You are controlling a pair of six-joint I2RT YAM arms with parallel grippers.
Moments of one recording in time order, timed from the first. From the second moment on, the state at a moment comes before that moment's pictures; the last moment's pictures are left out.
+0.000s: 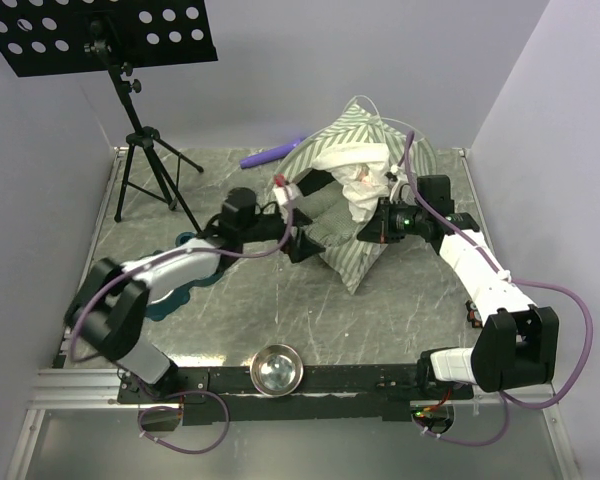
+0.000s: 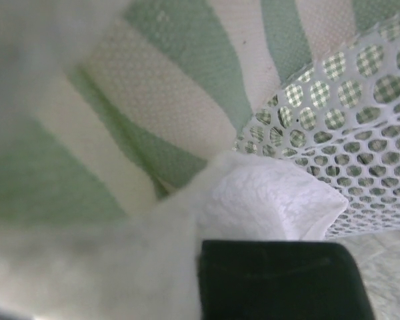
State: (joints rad) left arm -0.63 1.60 0.96 0.41 0.68 -0.07; right arm 0.12 1.30 1.02 -0.49 -0.71 0.17
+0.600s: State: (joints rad) left arm -0.62 1.93 1.16 0.44 0.34 0.19; right arm 0.10 1.29 1.01 -0.44 -0.80 0.24
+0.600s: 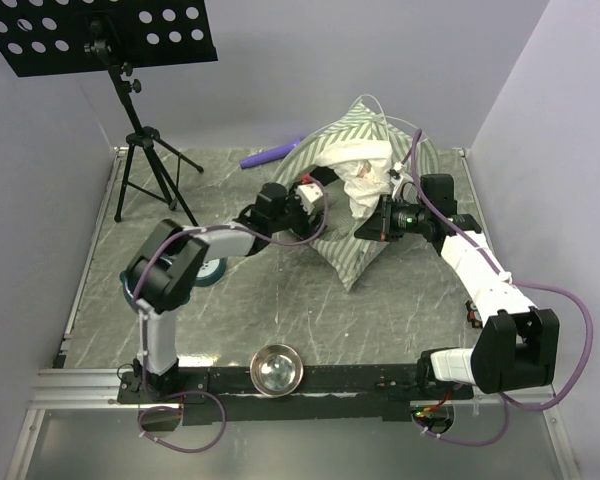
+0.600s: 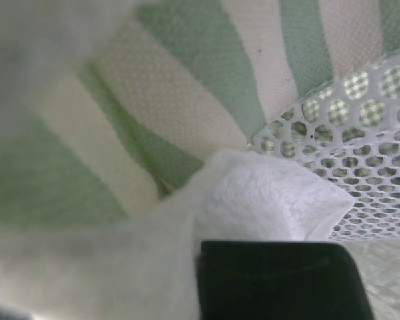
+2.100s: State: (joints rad) left arm -0.72 2.22 1.41 0.68 -0.40 0.46; right arm 0.06 1.21 0.97 -0.47 -0.87 0.37
